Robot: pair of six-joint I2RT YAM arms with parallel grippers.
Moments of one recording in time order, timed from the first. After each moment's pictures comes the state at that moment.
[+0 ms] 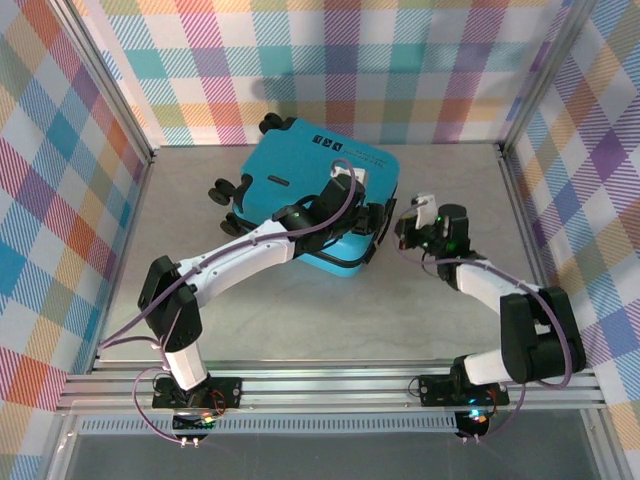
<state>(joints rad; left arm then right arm) -0.89 1.75 1.56 -0.43 -0.22 -0.50 0.17 1.41 0.65 0.34 -0.38 0.13</state>
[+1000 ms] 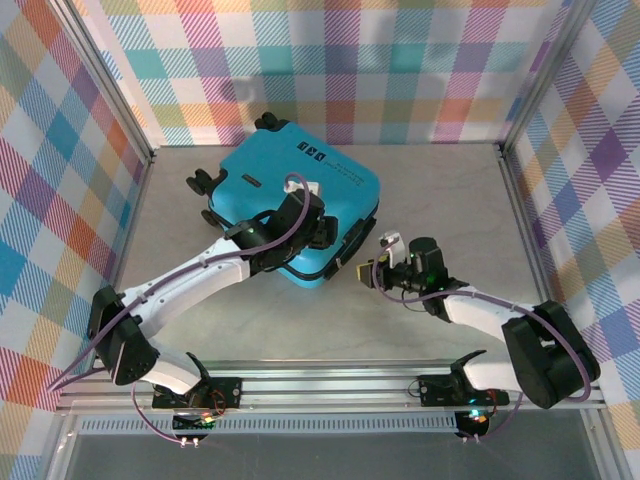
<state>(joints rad) -0.83 1.45 1.31 -0.60 -0.33 -0.52 0.47 1.29 0.42 0.34 -0.44 0.25</state>
